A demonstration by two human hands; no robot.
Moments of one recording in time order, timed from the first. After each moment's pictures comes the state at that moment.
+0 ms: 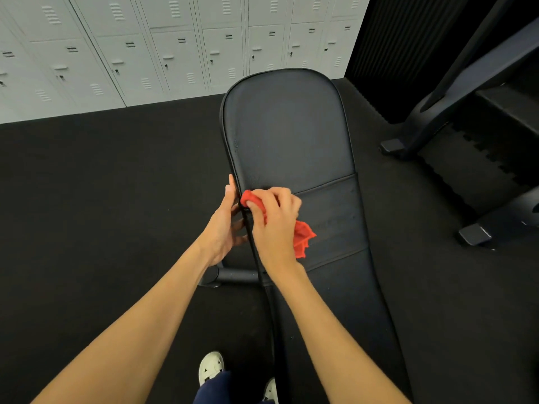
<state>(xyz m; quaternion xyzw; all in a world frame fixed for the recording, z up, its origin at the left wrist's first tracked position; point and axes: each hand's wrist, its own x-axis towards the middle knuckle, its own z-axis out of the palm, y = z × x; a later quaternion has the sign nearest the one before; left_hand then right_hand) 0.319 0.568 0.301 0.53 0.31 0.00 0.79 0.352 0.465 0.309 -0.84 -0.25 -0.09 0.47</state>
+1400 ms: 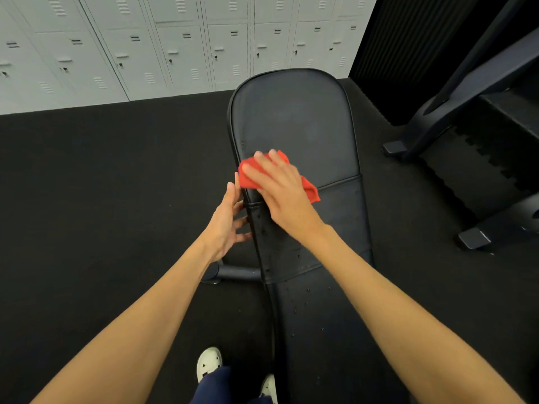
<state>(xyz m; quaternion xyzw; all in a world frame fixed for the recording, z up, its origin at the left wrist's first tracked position) 0.318 0.575 0.293 0.52 0.29 0.00 0.80 0.420 0.459 0.317 -0.78 -0.54 -0.13 0.29</state>
